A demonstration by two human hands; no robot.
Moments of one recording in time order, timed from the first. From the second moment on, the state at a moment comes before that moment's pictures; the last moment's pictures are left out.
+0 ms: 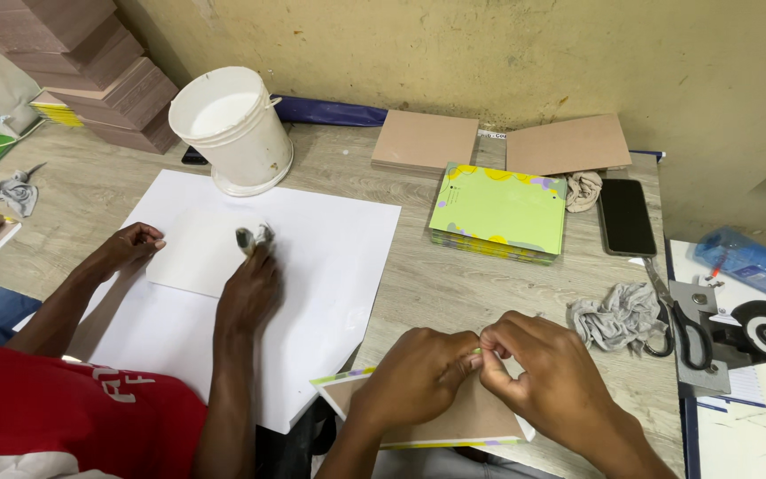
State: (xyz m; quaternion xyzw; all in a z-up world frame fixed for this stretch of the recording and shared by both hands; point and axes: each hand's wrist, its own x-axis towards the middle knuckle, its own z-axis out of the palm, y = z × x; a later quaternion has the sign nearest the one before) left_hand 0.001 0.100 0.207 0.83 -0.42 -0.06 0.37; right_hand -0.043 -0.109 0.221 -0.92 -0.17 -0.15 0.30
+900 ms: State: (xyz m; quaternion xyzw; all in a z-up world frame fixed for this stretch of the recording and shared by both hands) left_hand 0.070 0.108 0.103 0.70 0.05 0.00 0.71; right_hand 0.006 -0.153 0.093 -0.66 0.10 -0.04 0.75
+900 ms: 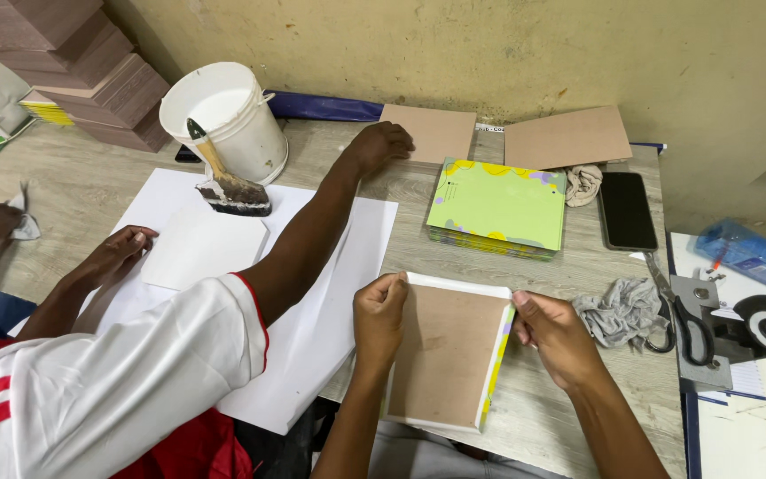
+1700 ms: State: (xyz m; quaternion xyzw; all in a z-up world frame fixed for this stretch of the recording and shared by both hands) left_hand 0.122 0.075 -0.004 0.95 -0.21 0.04 0.23; right_hand 0.067 -0.170 -0.019 -0.98 -0.02 -0.14 0.16
